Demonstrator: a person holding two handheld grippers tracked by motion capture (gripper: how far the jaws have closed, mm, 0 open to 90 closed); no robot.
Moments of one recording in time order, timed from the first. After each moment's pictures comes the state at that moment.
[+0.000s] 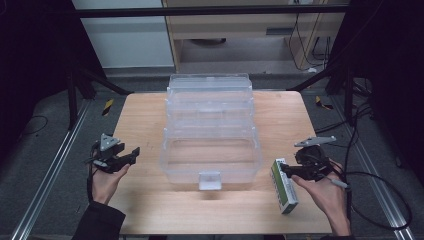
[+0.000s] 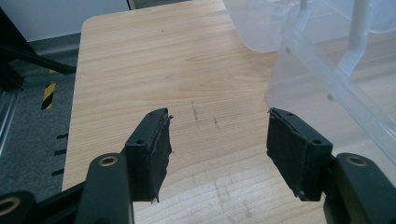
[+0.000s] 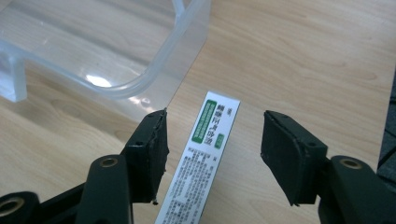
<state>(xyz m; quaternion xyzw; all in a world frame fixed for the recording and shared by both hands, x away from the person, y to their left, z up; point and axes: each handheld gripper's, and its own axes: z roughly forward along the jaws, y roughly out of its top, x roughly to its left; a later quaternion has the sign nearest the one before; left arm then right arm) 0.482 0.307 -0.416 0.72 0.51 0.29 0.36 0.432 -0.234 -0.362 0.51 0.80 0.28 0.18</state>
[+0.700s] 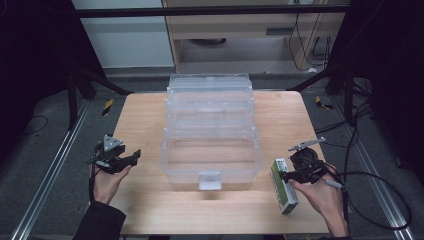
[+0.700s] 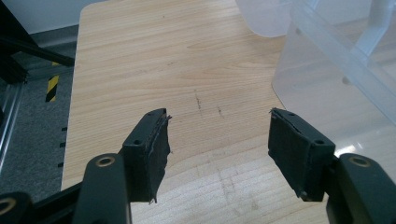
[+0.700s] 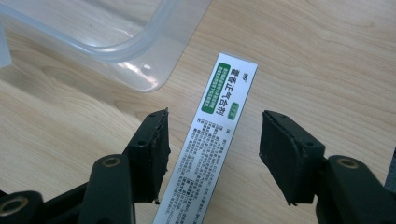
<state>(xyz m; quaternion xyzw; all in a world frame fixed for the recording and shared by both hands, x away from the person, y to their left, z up) 0.485 0.306 -0.424 0.73 0.52 0.28 0.34 0.435 -0.227 -0.374 0.52 0.81 0.22 0.14</state>
